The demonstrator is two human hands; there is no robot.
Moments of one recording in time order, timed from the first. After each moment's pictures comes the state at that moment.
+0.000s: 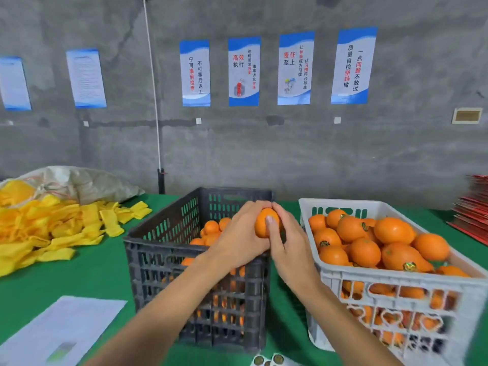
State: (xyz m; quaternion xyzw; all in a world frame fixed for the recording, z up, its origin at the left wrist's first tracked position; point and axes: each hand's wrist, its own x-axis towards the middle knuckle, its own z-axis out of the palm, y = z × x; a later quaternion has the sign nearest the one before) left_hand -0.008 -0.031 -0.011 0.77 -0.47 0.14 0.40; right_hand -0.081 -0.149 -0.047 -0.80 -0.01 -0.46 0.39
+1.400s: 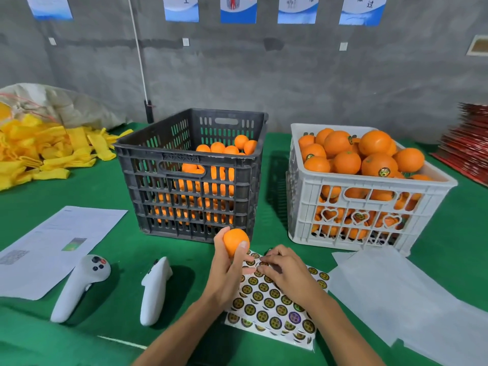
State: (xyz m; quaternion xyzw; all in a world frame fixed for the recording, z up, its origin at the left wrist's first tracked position) left_hand -0.122 0.010 -0.266 0.65 -0.24 -0.07 0.72; right_hand -0.192 -0.163 -0.263 -0.95 0.03 -0.15 0.28
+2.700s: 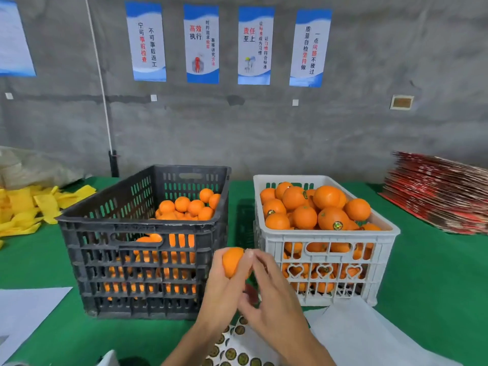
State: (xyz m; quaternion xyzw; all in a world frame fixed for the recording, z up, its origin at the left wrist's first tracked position) left_hand -0.118 -0.059 -0.147 0.62 -0.26 -0.13 0.73; right_hand -0.205 -0.158 -0.155 -0.92 0.04 -0.34 0.20
